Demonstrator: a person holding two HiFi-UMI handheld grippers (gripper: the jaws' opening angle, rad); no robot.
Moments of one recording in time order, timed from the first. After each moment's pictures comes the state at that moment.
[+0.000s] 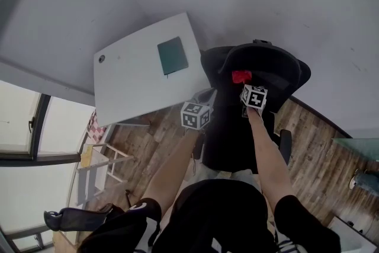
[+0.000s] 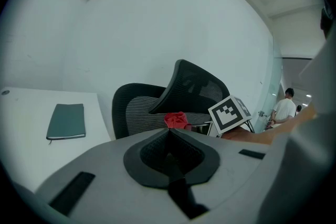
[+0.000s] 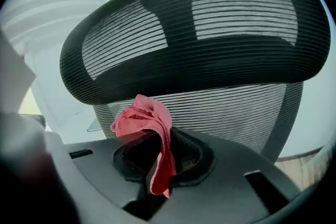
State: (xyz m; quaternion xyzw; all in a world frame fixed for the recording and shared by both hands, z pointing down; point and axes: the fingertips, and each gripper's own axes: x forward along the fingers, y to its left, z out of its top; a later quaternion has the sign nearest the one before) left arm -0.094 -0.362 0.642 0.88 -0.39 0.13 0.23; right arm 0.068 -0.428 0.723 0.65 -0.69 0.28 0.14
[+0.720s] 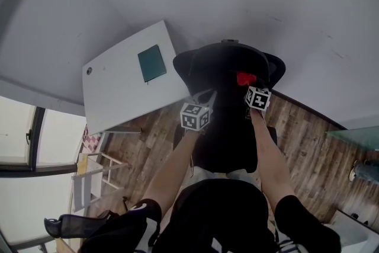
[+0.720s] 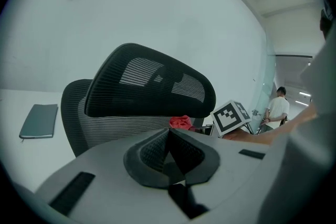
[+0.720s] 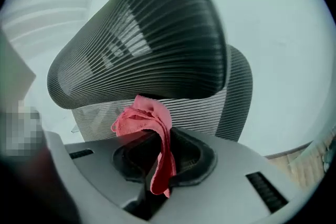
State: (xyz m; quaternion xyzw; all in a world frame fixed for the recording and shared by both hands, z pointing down) left arm 0.023 -0.343 0.629 0.90 -0.36 0.12 0.21; right arm 0.214 -0.389 0.719 0.69 -0.65 0.29 0.13
